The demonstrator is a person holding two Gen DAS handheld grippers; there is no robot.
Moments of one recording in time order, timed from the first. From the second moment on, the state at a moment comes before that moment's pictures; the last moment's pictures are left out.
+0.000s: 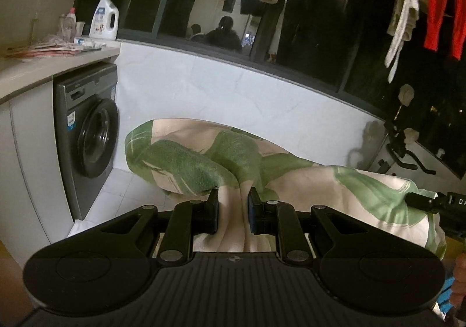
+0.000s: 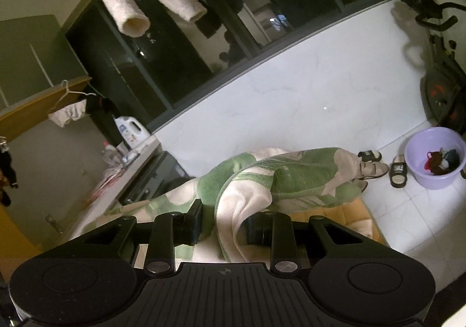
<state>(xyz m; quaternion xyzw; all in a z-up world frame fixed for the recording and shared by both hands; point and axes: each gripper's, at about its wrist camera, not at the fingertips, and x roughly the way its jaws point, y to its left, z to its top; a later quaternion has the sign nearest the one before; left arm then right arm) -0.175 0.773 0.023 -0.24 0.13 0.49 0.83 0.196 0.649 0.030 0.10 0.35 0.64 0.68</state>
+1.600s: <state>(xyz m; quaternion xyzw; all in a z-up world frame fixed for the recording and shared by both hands) -0.219 0.851 -0.159 -0.60 0.20 0.45 0.63 0.274 0.695 -0.204 0.19 0.54 0.41 0.71</state>
